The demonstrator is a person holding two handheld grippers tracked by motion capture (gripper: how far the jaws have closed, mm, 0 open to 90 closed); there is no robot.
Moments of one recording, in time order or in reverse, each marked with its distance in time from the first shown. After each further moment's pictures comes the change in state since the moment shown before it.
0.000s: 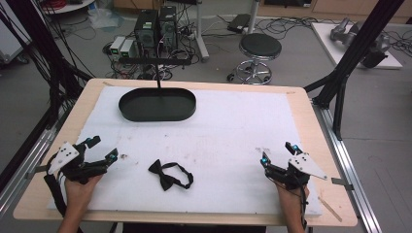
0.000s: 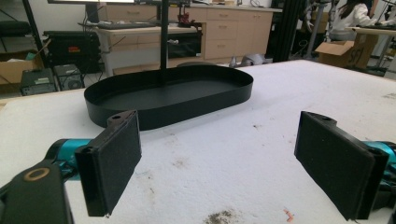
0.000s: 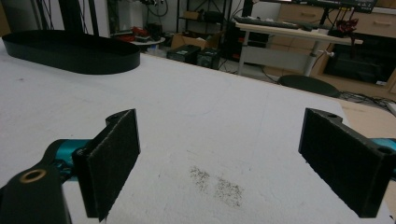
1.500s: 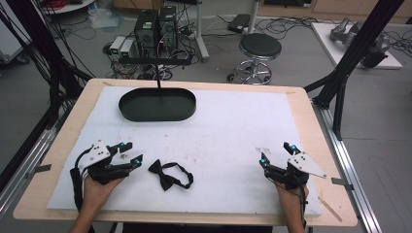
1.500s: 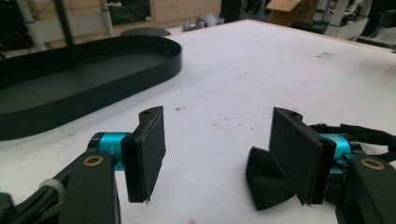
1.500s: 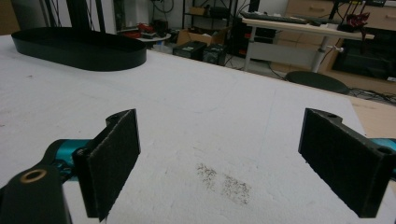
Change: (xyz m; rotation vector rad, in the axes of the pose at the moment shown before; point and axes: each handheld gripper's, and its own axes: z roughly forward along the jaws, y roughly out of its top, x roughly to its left) left arm -0.054 0.010 0.040 0.173 -0.211 0.046; right arm 0.000 0.000 0.002 0.015 0.023 0.005
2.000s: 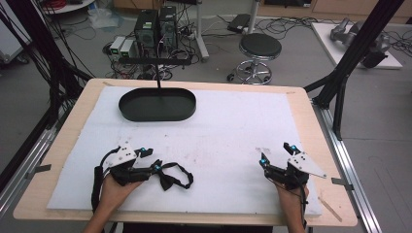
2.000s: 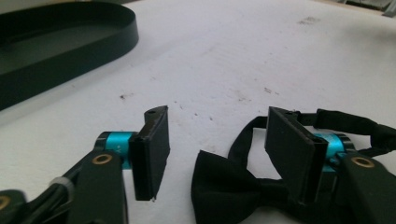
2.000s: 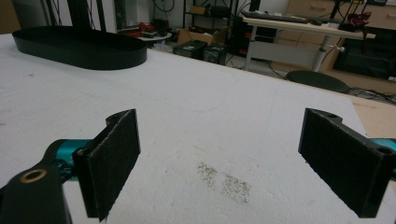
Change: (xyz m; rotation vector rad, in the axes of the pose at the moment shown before) left arm -0.033 0.002 0.040 0.137 -0.053 0.017; right arm 0.000 0.000 0.000 0.006 0.004 0.000
